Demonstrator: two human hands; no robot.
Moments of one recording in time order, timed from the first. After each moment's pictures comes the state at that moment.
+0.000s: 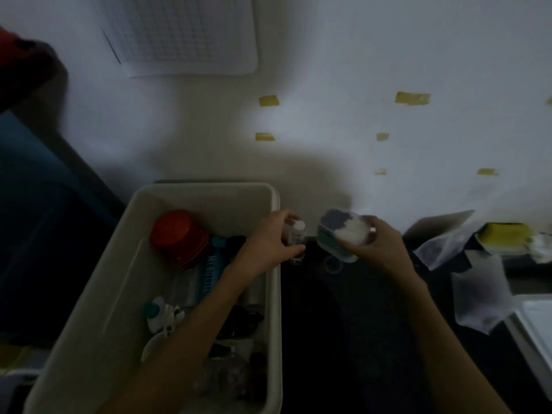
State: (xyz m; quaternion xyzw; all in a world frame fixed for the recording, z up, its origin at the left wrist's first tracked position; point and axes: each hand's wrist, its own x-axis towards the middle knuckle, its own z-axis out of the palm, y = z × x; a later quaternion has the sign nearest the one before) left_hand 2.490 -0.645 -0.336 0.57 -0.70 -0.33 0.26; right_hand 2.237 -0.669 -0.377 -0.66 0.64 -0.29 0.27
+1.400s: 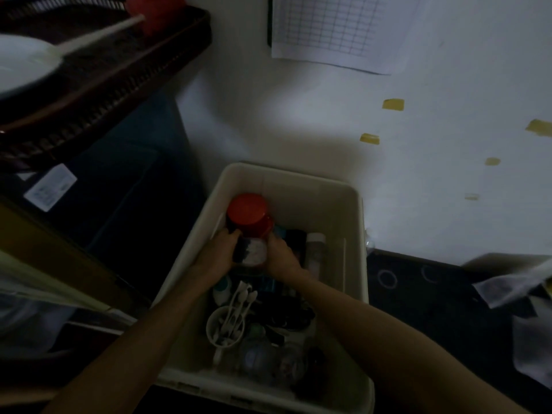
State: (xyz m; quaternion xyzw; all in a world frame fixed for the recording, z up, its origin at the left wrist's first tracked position) left_hand 2.732 -0.584 -0.432 0.77 -0.56 -0.24 0.18; right_hand 2.584 -0.653 -0.474 -0.79 0.50 -0.06 0.35
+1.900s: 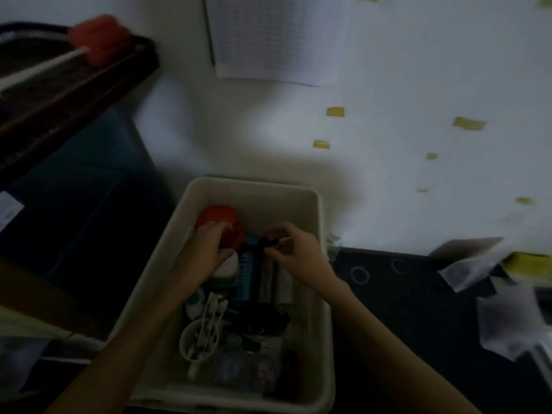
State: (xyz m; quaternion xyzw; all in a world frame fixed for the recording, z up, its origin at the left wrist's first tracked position) left_hand 2.686 -0.593 -0.368 0.70 -0.66 -0.16 0.22; right_hand 2.460 -0.624 -0.357 -0.76 0.46 -0.26 0.36
